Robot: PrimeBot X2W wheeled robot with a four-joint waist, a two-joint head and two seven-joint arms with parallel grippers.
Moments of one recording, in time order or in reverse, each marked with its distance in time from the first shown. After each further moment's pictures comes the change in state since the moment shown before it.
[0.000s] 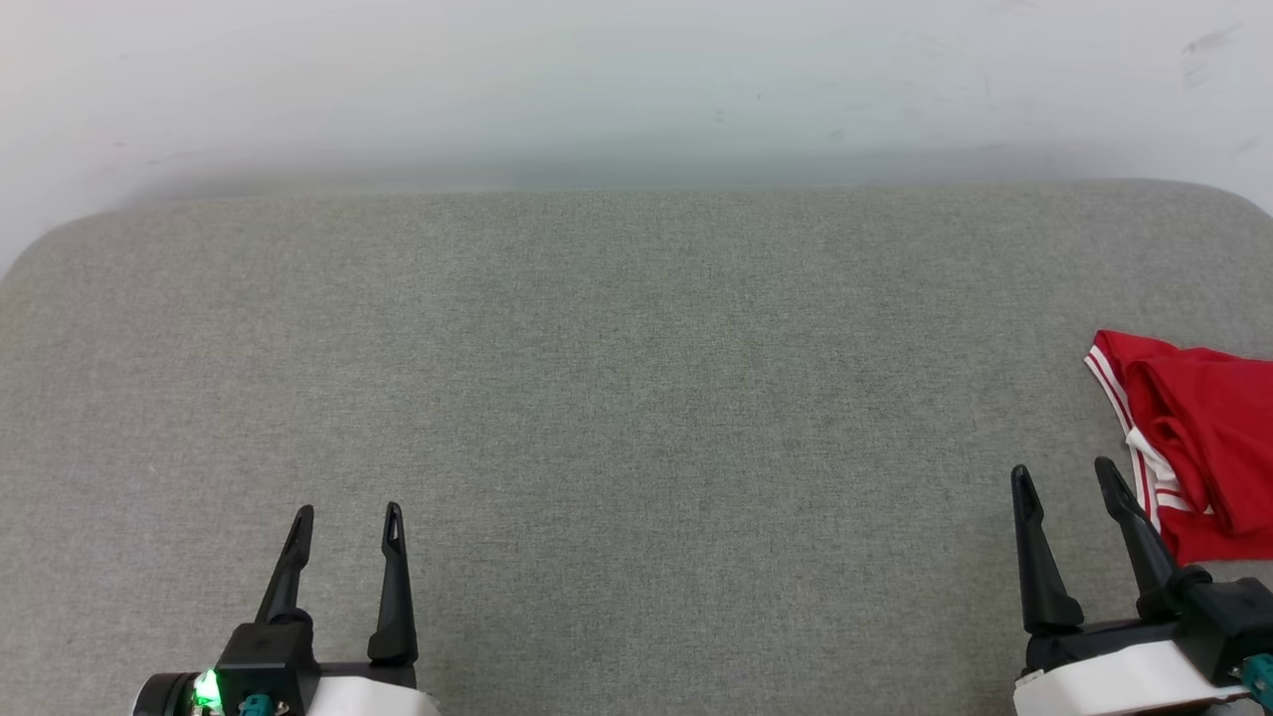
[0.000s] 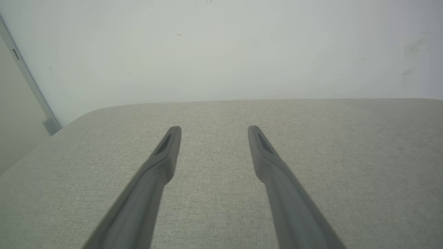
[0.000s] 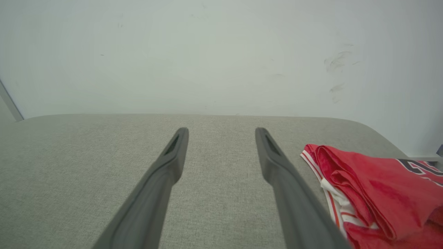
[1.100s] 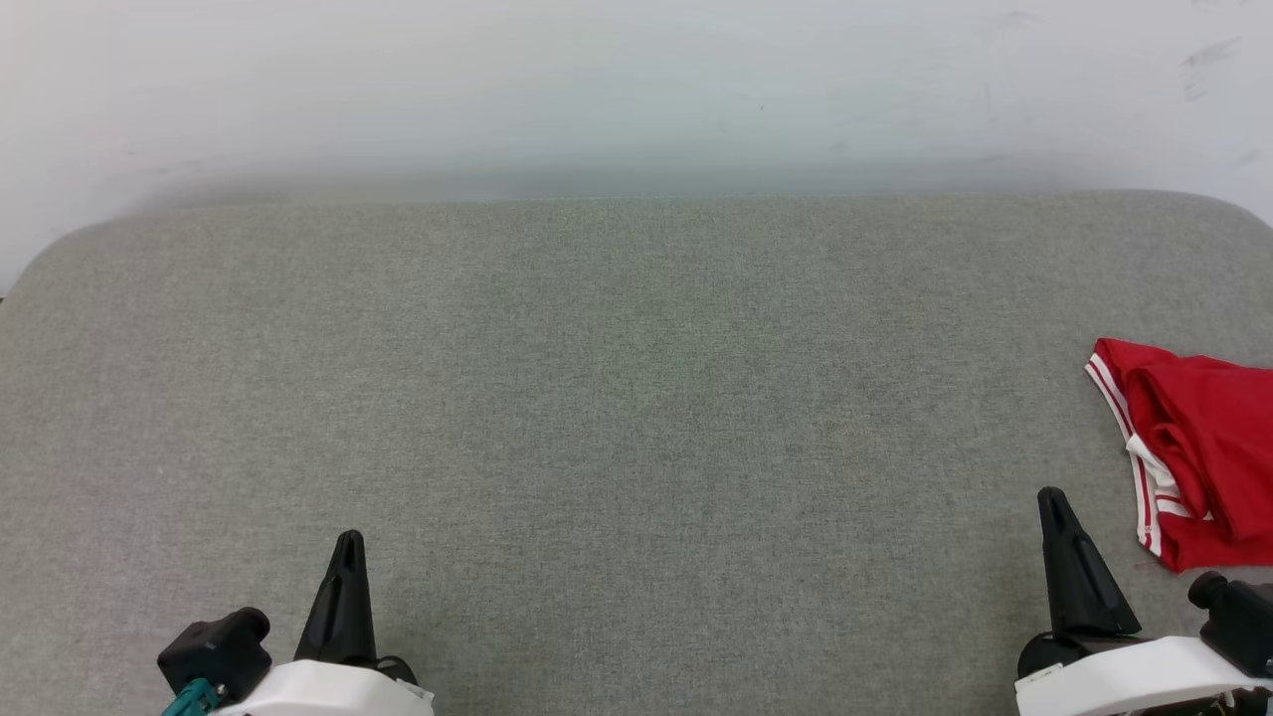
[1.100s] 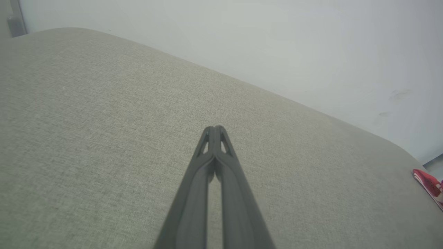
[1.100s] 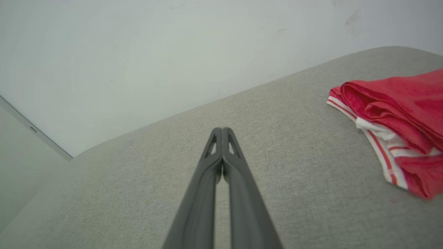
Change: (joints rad) left arm -0.023 -0.005 0.011 0.099 -0.357 -0.048 0.072; right arm 0.000 -0.007 0.023 0.080 0.356 0.000 0.070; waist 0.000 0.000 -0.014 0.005
